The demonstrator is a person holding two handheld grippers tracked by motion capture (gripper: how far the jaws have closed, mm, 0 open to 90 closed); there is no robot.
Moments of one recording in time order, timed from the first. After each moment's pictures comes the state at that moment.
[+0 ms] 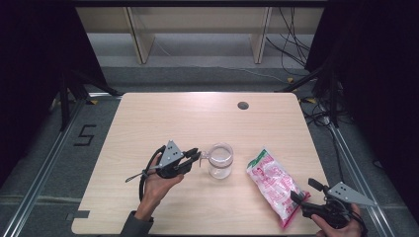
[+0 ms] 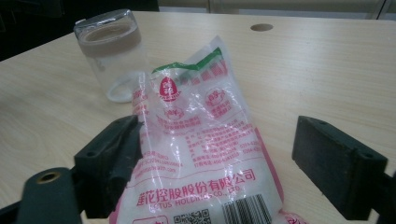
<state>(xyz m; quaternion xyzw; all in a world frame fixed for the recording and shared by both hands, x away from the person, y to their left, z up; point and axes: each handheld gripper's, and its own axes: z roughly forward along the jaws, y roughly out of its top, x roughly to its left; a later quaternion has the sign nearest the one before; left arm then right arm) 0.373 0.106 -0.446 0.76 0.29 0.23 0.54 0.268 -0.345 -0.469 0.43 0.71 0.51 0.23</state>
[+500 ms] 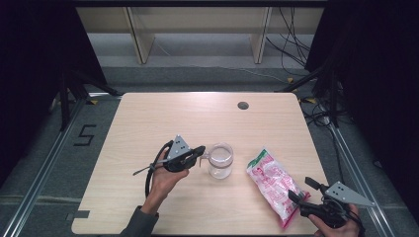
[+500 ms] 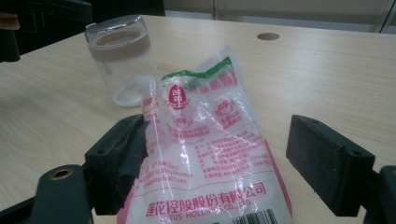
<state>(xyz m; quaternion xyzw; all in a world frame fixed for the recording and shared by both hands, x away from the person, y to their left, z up) 0.390 0.092 -0.450 0.77 0.29 0.21 0.53 0.268 -0.338 -0.466 0.41 0.71 0.52 0.24</state>
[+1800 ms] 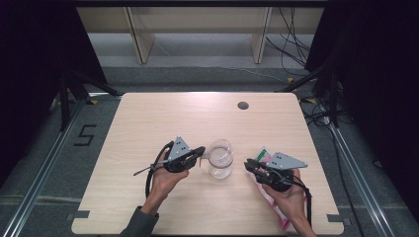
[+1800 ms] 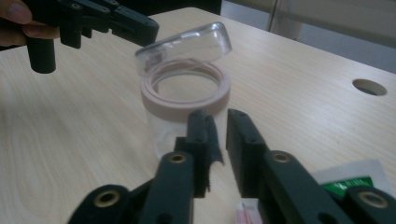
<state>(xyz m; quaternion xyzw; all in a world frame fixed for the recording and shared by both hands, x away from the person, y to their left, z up) 0.391 0.092 -0.455 0.77 0.29 0.22 0.53 0.346 -0.222 -0.447 0.30 0.79 0.50 0.20</state>
